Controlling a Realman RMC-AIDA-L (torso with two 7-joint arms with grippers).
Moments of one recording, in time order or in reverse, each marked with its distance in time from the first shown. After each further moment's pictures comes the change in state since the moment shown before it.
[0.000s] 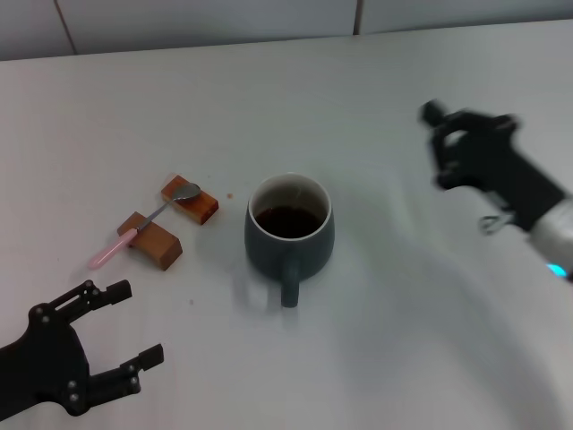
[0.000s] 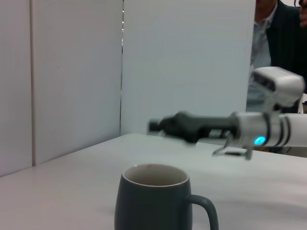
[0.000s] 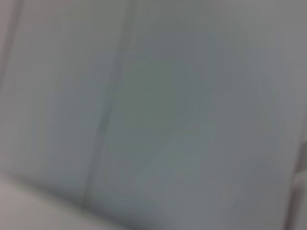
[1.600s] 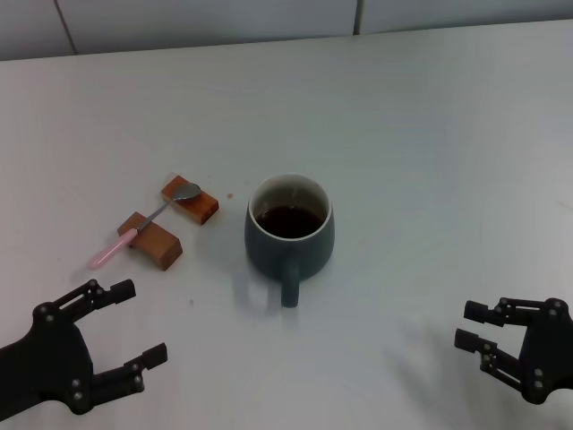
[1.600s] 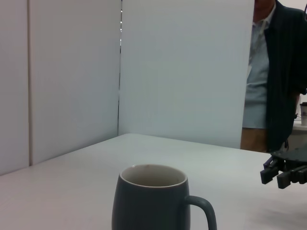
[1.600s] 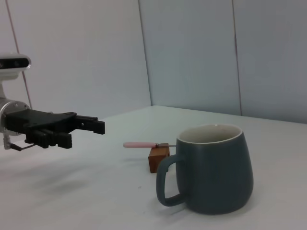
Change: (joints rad) left arm -0.005 -0.003 0.000 -0.001 0.004 -0.003 -0.005; right arm -0.241 0.003 -0.326 -0.516 -0.336 -0.393 0.589
